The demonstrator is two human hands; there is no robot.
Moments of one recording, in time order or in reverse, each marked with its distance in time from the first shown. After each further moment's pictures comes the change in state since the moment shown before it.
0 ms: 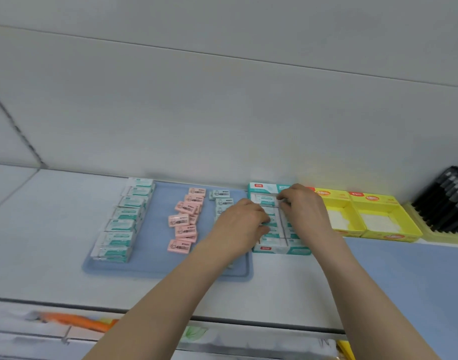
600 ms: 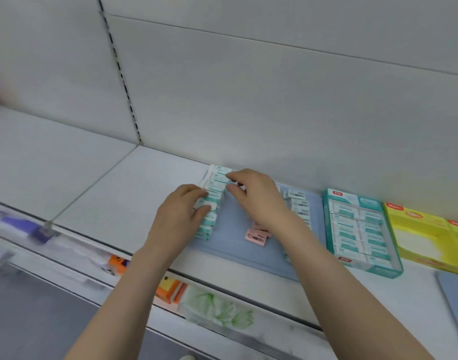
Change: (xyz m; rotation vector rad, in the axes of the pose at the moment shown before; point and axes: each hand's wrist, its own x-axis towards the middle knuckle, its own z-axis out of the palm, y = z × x) left_hand -0.169 -0.137 -0.069 -0.034 0.438 -0.582; right_hand 0.019 -0.218 0.028 0.412 -0.181 -0.436
